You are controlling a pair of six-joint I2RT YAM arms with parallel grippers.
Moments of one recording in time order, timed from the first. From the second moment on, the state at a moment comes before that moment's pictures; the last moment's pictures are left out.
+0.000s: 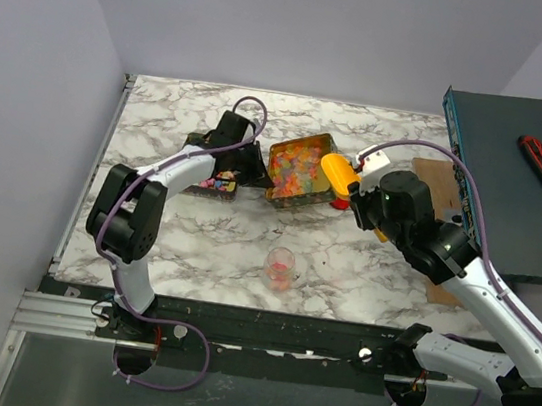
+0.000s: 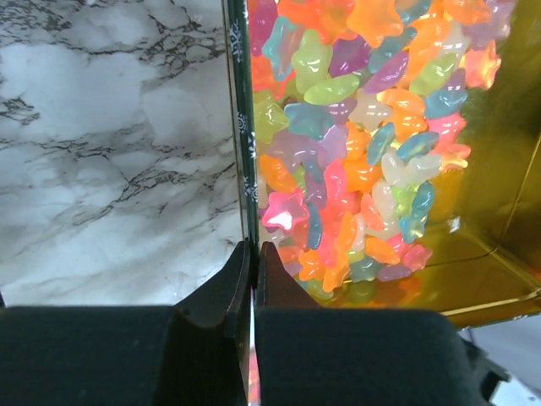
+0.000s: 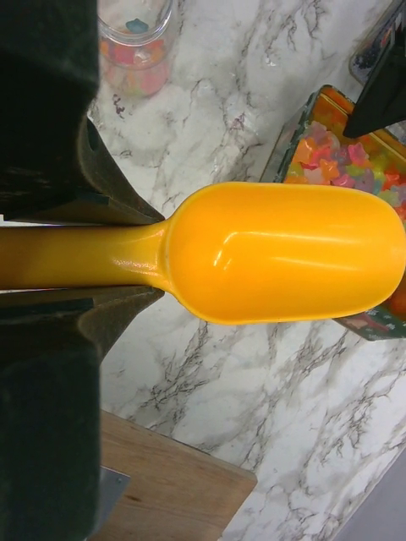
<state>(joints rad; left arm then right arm) -0.36 1.79 1.23 -0.26 0.49 -0.69 0.76 1.03 1.13 -0.63 0.30 -0.10</state>
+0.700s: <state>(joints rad) -0.45 1.83 1.36 -0.52 0.13 -0.57 0.76 1.05 1.12 -0.63 0.29 -0.10</state>
